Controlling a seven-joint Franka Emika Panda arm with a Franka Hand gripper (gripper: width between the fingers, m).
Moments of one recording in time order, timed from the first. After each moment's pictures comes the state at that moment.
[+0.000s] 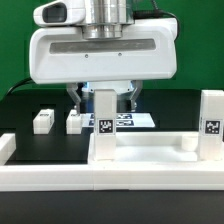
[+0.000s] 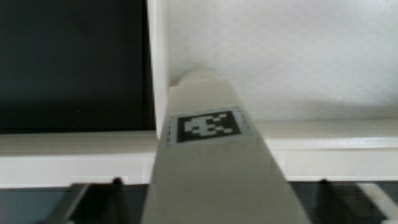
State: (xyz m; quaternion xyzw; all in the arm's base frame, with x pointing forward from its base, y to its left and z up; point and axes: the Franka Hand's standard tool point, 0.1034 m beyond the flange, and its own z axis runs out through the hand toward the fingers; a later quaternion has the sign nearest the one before) arm 0.633 -0.052 0.101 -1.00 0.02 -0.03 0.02
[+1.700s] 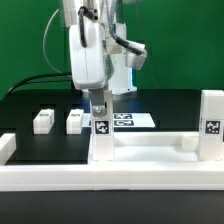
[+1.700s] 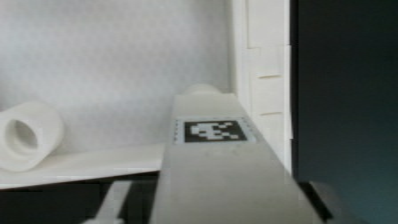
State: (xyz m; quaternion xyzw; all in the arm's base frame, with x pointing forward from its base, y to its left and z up) arm 0.631 -0.058 0.100 -0.64 0.76 0.00 0.06
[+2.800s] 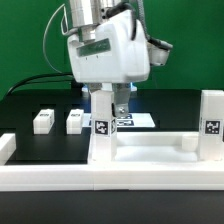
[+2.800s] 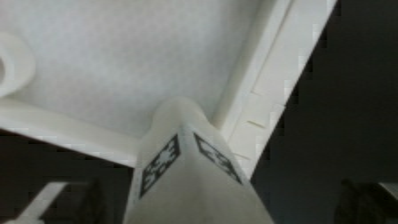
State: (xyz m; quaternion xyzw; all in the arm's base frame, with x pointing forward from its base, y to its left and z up) arm 0.635 -0.047 0.100 -0.83 0.55 -0.03 0.08
